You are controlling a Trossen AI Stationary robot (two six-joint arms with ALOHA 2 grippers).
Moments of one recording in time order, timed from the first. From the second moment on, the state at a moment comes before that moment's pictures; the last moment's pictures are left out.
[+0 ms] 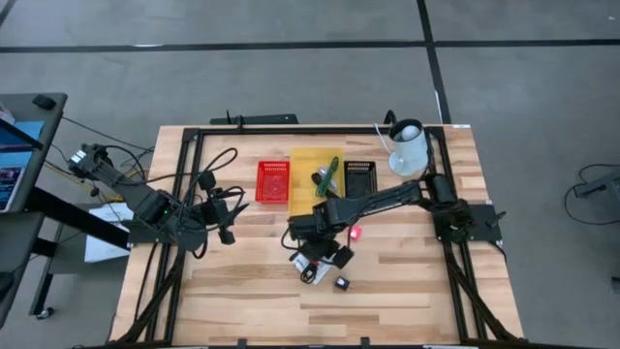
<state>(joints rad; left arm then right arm) -0.57 0.94 0.87 -0.68 -1.00 -0.19 0.17 2.13 1.73 -0.97 -0.21 -0.70</state>
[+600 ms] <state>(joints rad) -0.57 0.94 0.87 -0.68 -1.00 -0.19 0.15 2.14 1.73 -0.96 -0.26 -0.69</state>
